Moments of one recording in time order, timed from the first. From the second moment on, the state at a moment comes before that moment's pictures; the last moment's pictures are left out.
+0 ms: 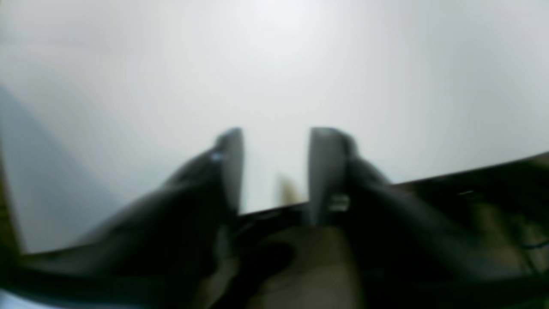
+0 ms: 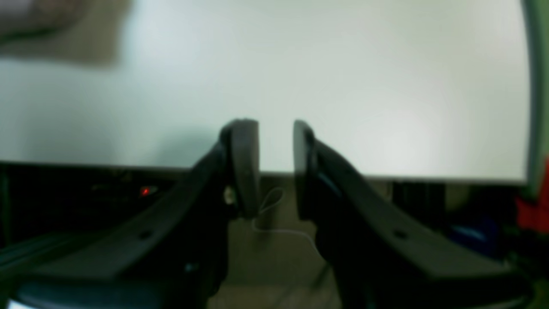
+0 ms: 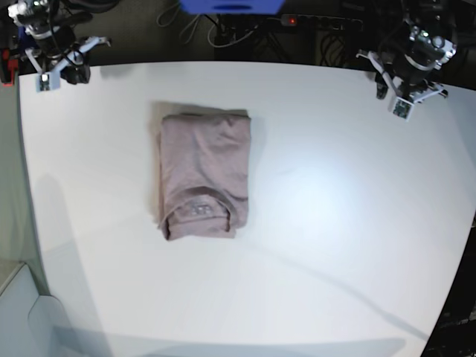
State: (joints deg) left arm 32.6 -13.1 -21.5 110.2 -4.0 -29.9 39.1; right arm -35.7 -2.7 41.5 110.3 14.0 39.7 -35.8
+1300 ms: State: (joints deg) left arm 30.9 -12.3 -7.5 52.3 -9.8 -29.1 4.5; right arm -19.2 2.3 22.9 31.7 -0.3 39.0 -0.5
